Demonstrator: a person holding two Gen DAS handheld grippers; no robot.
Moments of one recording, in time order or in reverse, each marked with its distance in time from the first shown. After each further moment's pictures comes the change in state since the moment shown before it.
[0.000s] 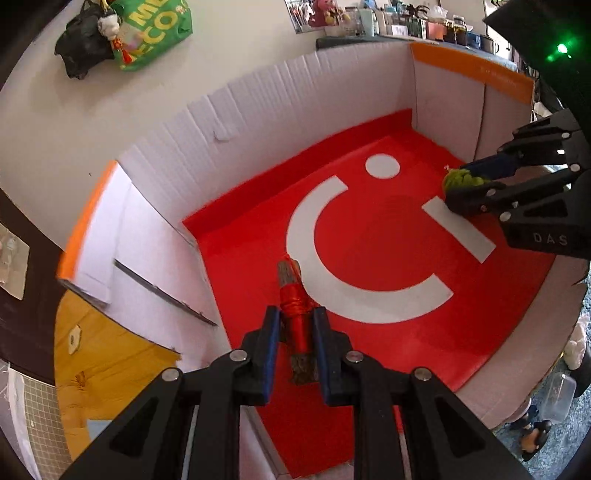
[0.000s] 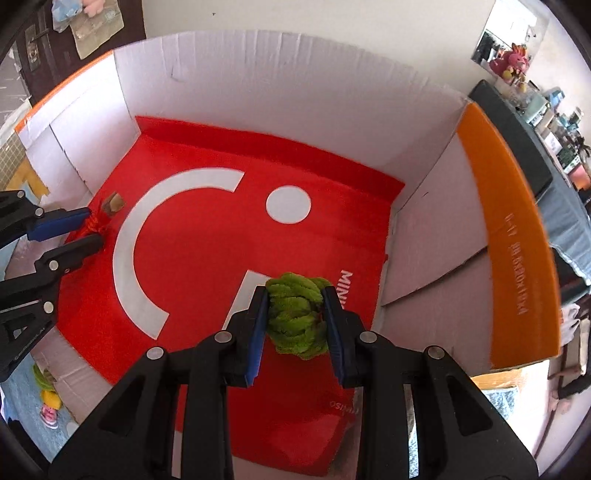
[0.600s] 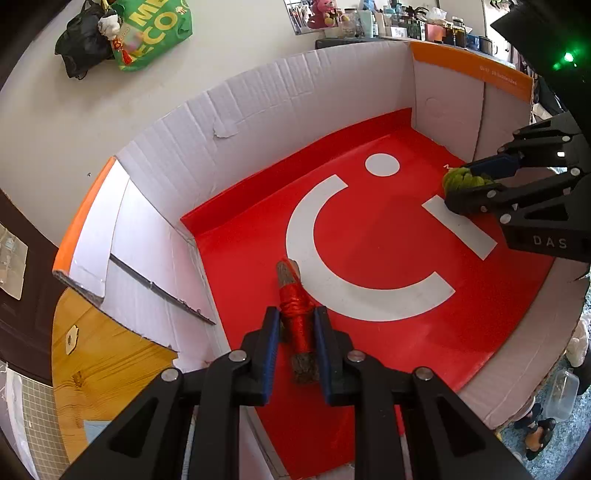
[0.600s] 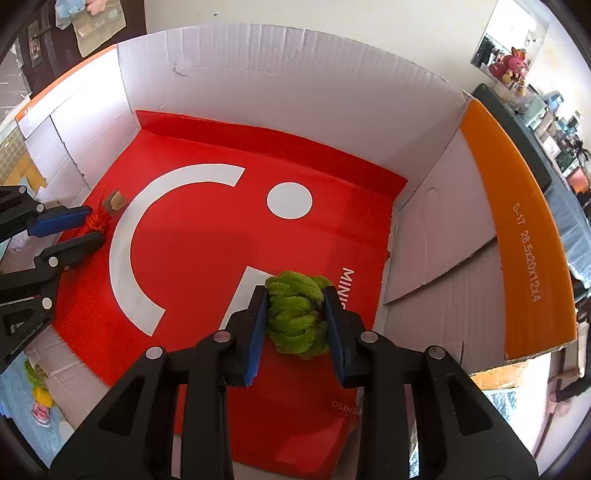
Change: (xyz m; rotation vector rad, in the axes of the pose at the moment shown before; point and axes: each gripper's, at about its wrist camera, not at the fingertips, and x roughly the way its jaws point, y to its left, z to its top) left arm -0.005 0.009 -0.005 -0.001 -0.015 -0.005; right arm 0.000 -0.001 0.001 0.000 -0.026 -0.010
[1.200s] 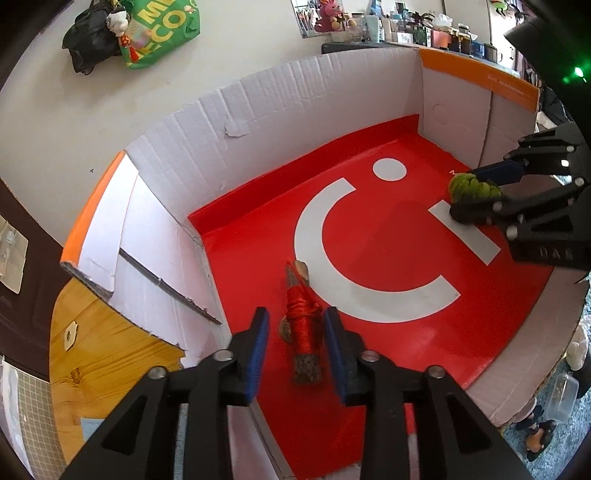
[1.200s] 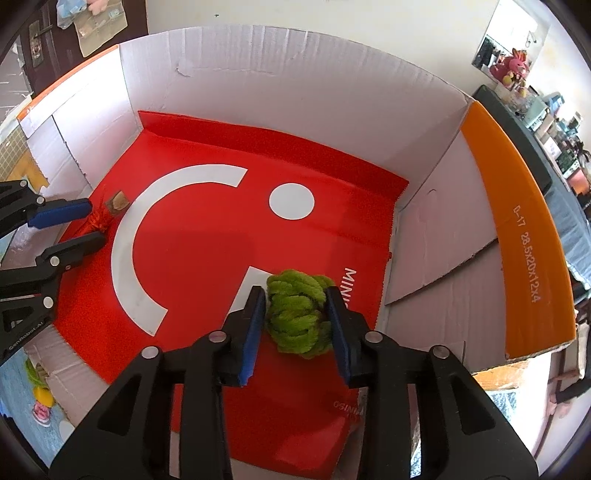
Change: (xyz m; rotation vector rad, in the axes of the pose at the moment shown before) left arm -0.003 0.012 -0.008 -0.032 -0.018 -0.005; right arm 0.003 -0.010 0.006 -0.013 -0.005 0.025
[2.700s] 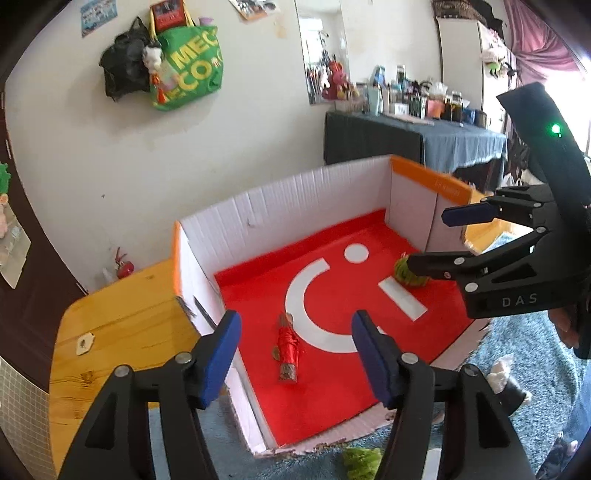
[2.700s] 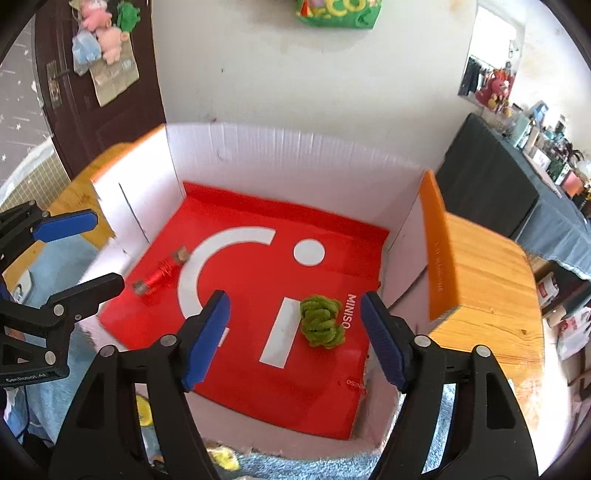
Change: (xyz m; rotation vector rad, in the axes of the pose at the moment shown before) left arm -0.089 -0.008 0.010 -0.096 -0.256 -0.052; right arm -0.086 0.018 -0.013 0.065 -0.226 0.025
